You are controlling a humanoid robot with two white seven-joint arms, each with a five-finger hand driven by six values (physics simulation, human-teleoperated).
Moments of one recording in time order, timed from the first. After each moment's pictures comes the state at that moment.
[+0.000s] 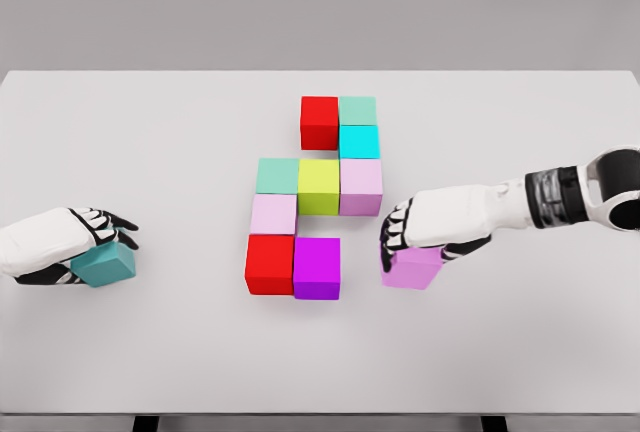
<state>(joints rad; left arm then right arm) -0.03 1.10 -0.36 -1.59 -0.44 -0.61 -0.16 -0.95 -0.92 1.22 -1.66 0.17 -0.61 0.52</state>
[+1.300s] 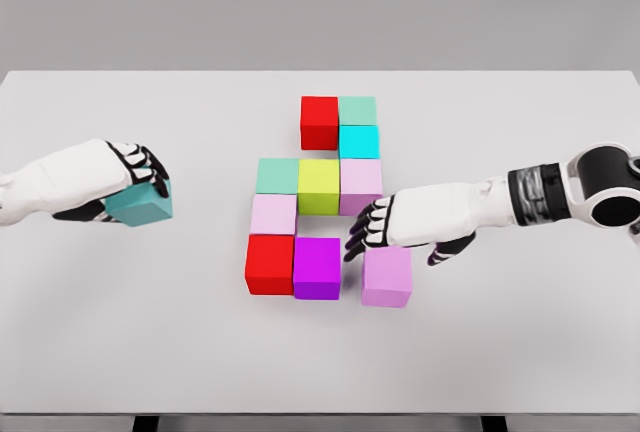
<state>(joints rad) -0.27 0.97 -0.36 -1.65 -0.44 -0.61 -0.29 -0.96 -0.88 1.21 -1.66 0.17 -0.61 0.51</state>
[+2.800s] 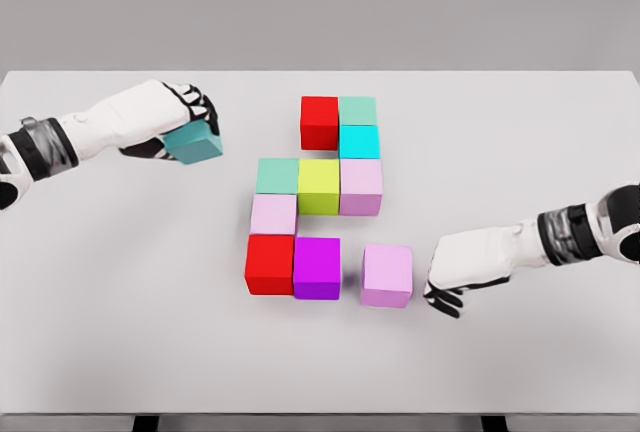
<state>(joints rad) -0.58 0.67 -0.47 -1.38 -0.61 -0.61 -0.31 -0.86 -0.97 1.23 -1.66 0.17 -0.61 0.61</state>
